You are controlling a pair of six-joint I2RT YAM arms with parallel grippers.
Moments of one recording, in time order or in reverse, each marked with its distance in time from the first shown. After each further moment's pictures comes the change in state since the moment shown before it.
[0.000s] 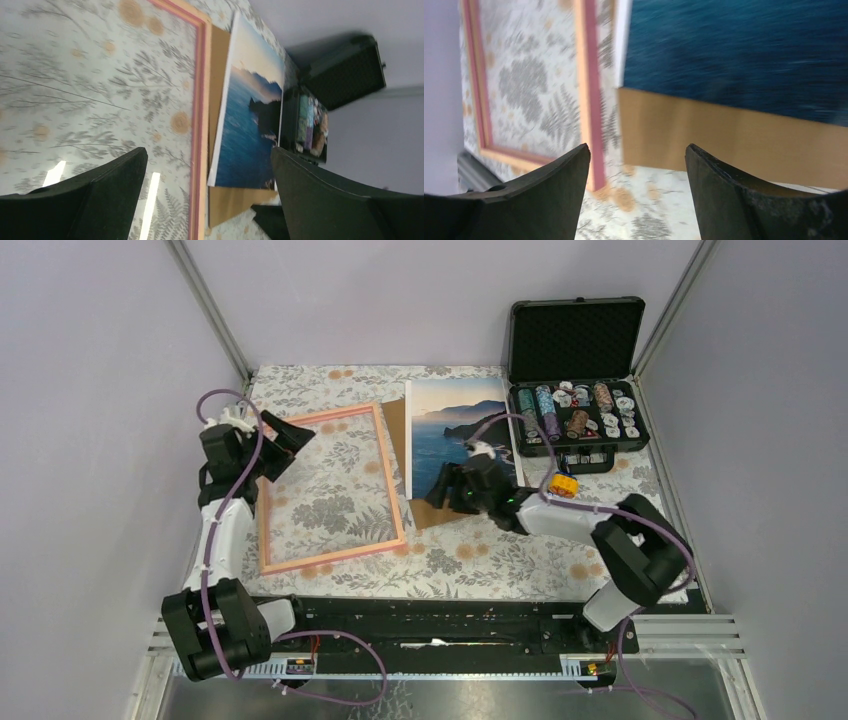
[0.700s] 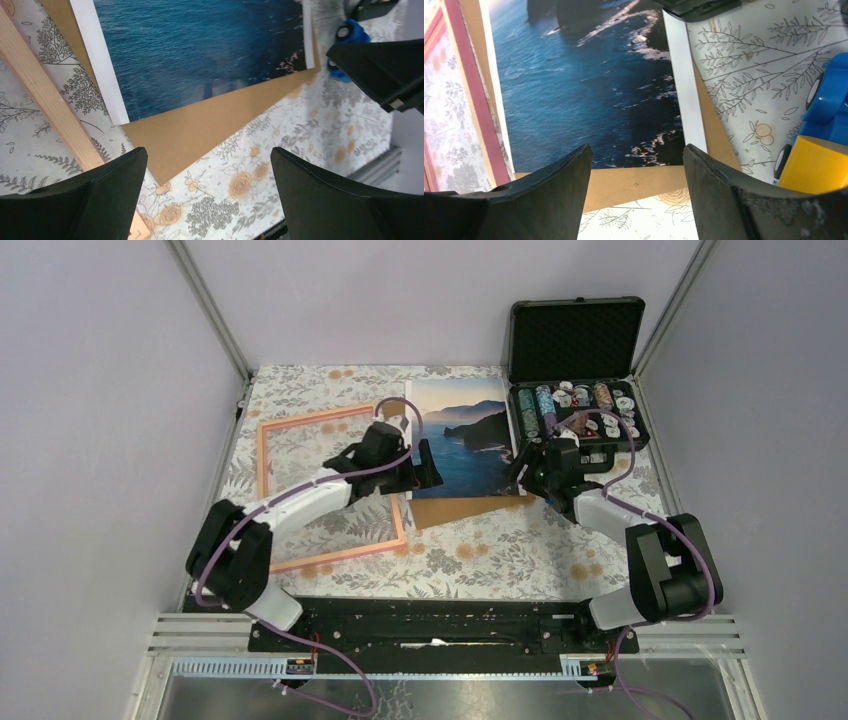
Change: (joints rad) left arm -0.874 0.359 0.204 -0.098 -0.337 0.055; right arm -0.530 -0.198 -0.174 -0.037 -0.034 -0.150
